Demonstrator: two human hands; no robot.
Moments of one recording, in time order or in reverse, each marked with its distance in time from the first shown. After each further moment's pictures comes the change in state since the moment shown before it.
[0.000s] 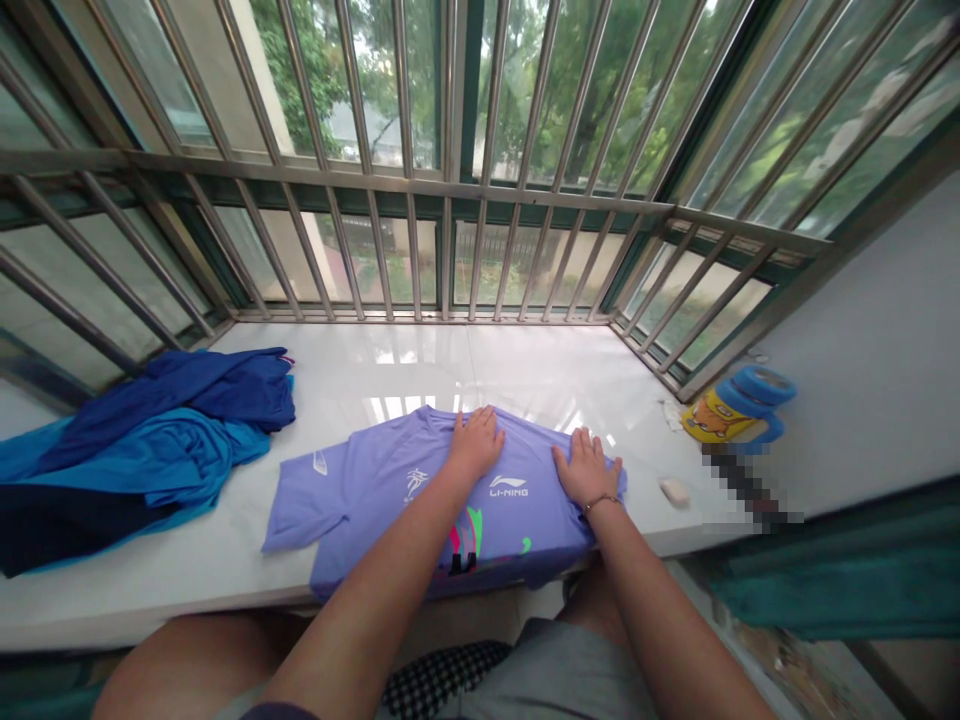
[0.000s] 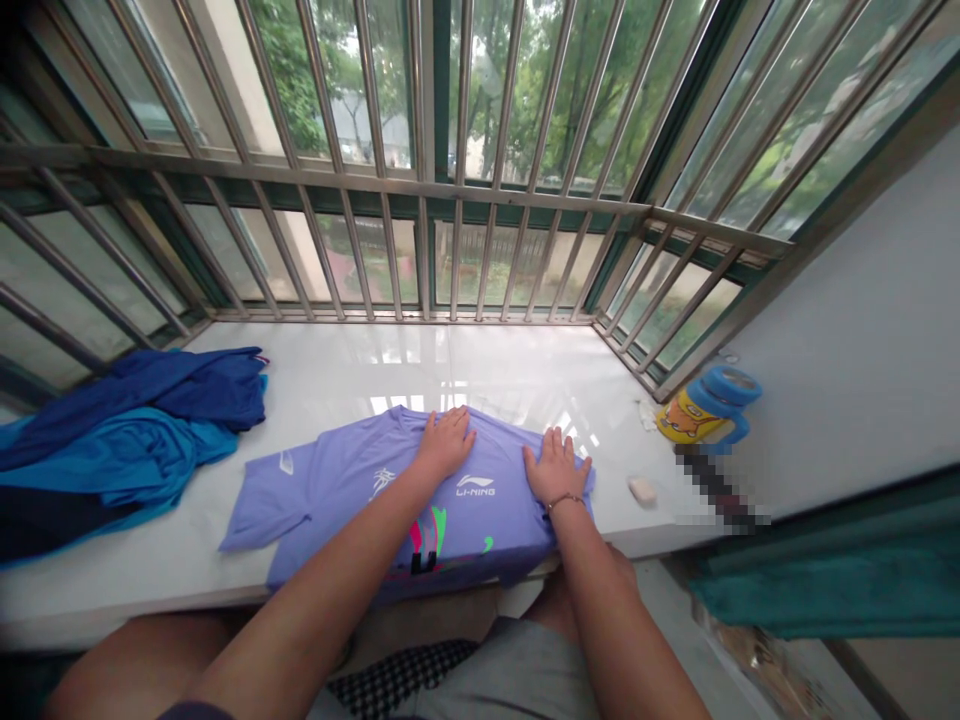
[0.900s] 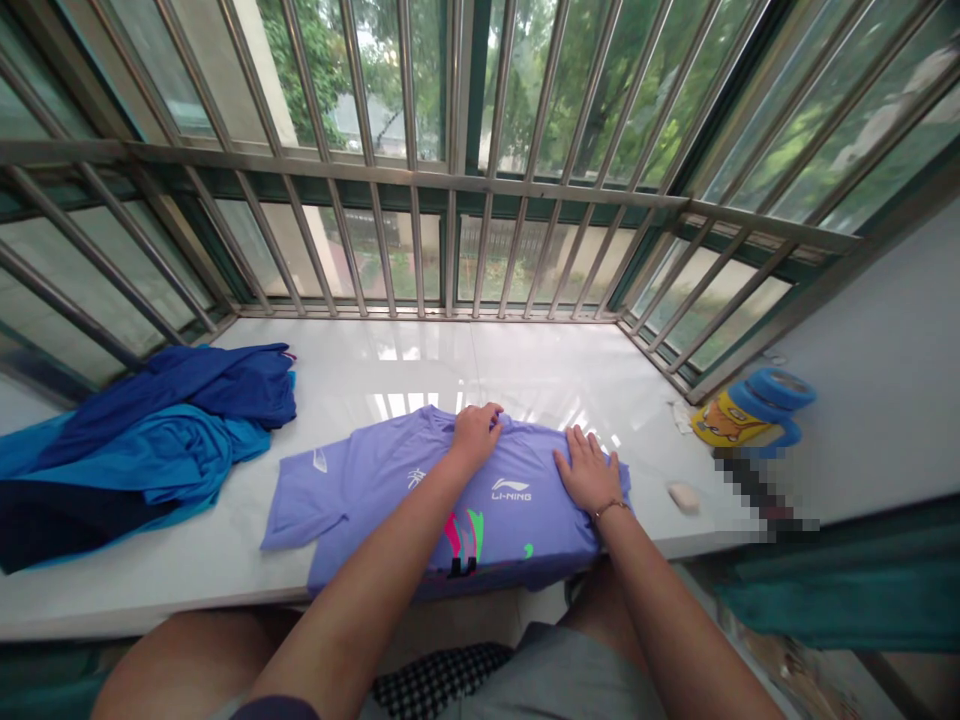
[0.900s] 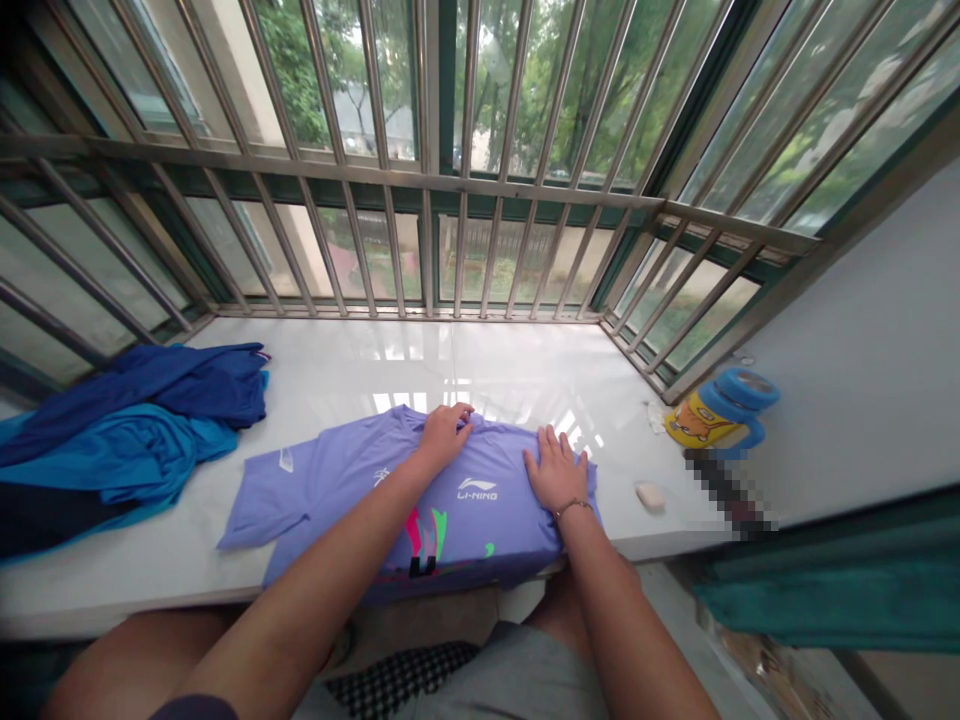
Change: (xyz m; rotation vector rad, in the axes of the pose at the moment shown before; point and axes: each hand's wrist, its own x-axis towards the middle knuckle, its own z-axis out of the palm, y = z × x) left_hand 0.013 -0.009 -0.017 -0.272 0.133 0.000; right_hand 0.004 0.005 0.004 -0.032 0.057 -0.175
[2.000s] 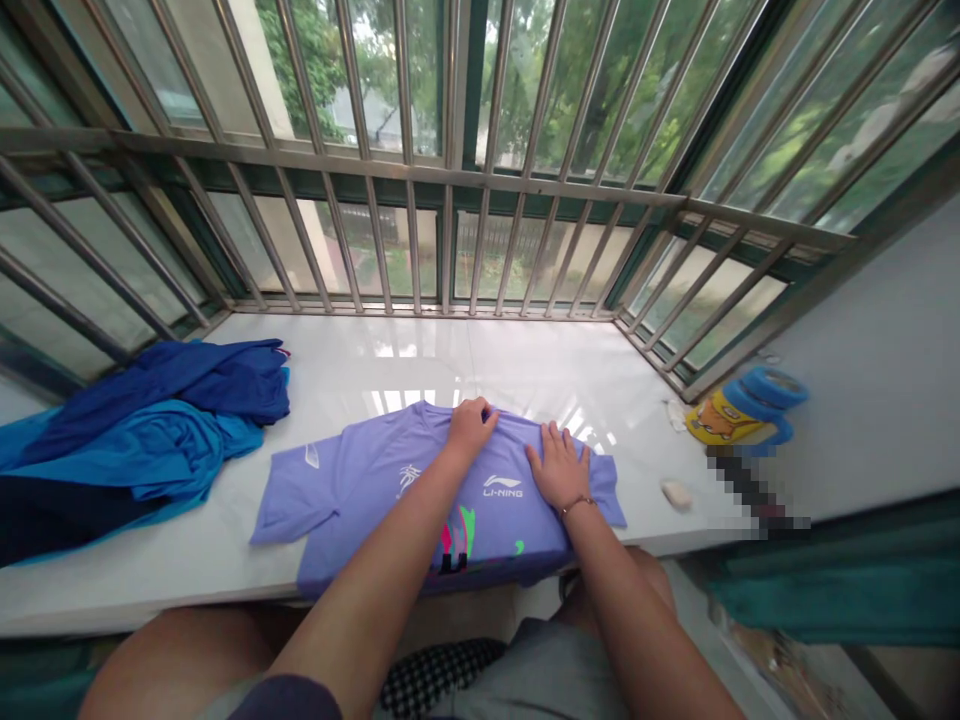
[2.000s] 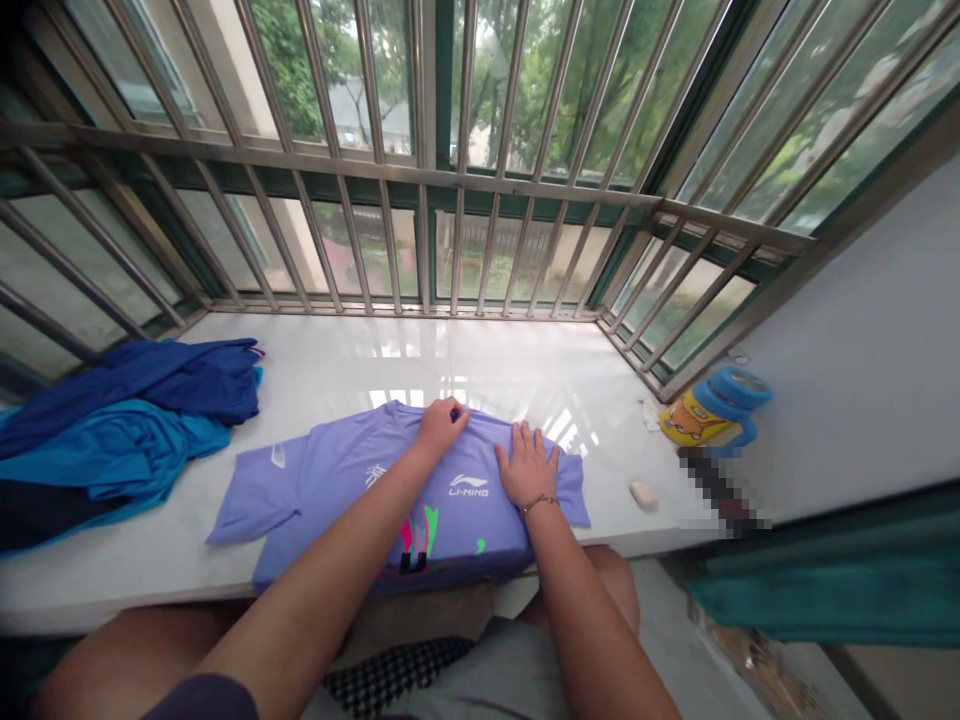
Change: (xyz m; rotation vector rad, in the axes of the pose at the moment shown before) left_hand 0.015 -0.005 0.012 -0.039 0.021 -0.130; right_hand -0.007 -0.045 -0.001 0.073 0.007 -0.035
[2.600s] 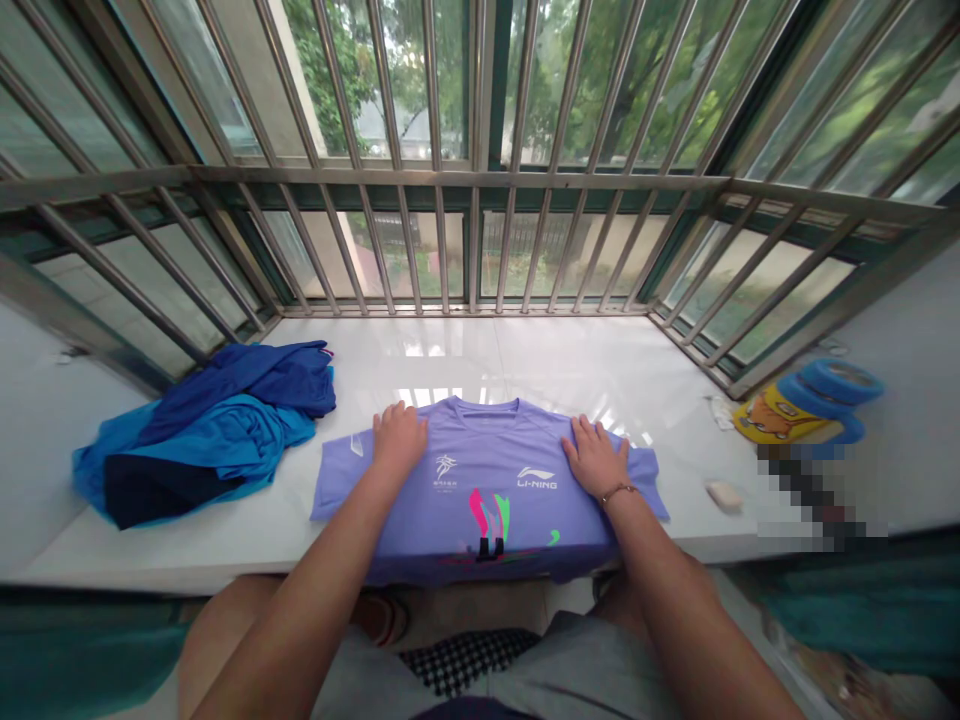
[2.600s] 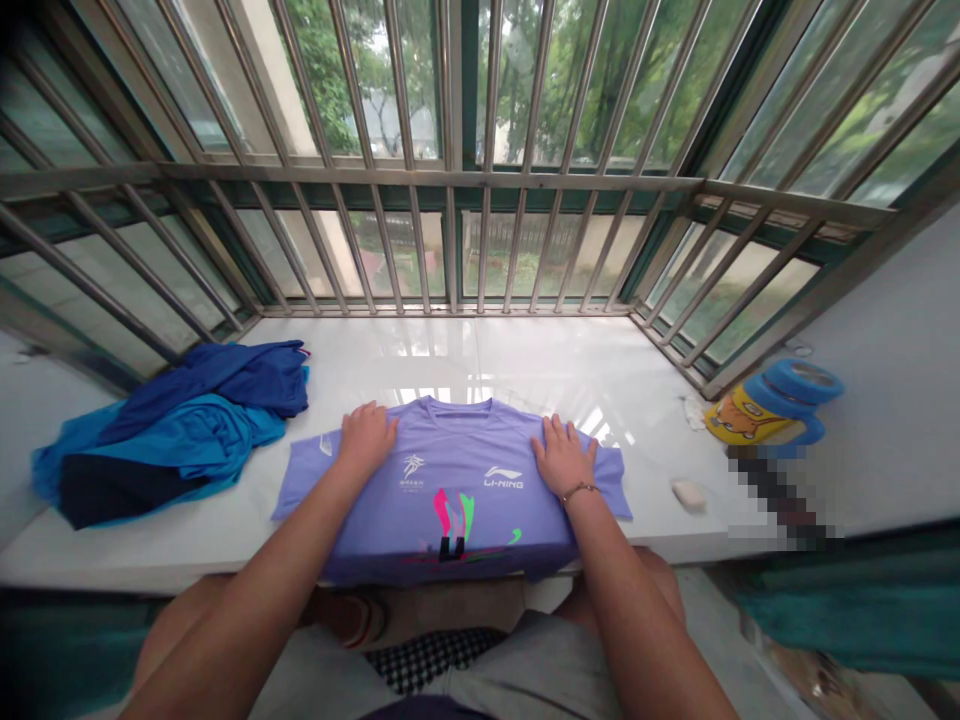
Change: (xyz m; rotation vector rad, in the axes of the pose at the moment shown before) left_hand -0.081 -0.113 -0.133 0.450 0.003 -0.278; right_hand 0.010 0.005 -0.005 -0.018 -0.010 -0.033
